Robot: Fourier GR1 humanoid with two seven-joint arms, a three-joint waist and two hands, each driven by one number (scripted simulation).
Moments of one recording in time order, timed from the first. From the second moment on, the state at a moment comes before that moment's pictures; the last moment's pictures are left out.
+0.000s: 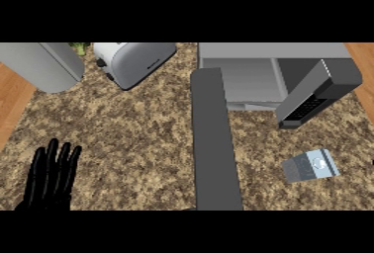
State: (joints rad) left arm 0.41 0.00 -0.13 -2.07 0.20 -0.05 -0.22; right arm 0.43 -0.14 -0.31 -2.08 -0.30 0.41 -0.10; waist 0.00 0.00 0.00
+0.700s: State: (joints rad) left arm 0.55 0.02 -0.16 -2.05 0.20 -0.11 -0.36; right arm 0.29 -0.04 -0.31 -1.70 -0.05 0.31 -0.34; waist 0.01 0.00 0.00
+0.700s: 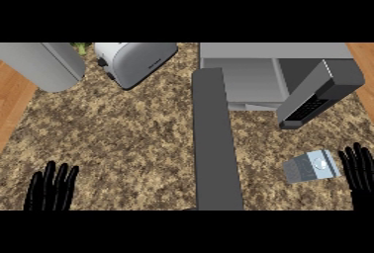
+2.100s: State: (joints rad) left arm 0.64 0.04 -0.15 -2.01 0.22 -0.16 -0.46; right arm -0.08 -0.23 -0.38 -0.72 0.11 0.21 -0.93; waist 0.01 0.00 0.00
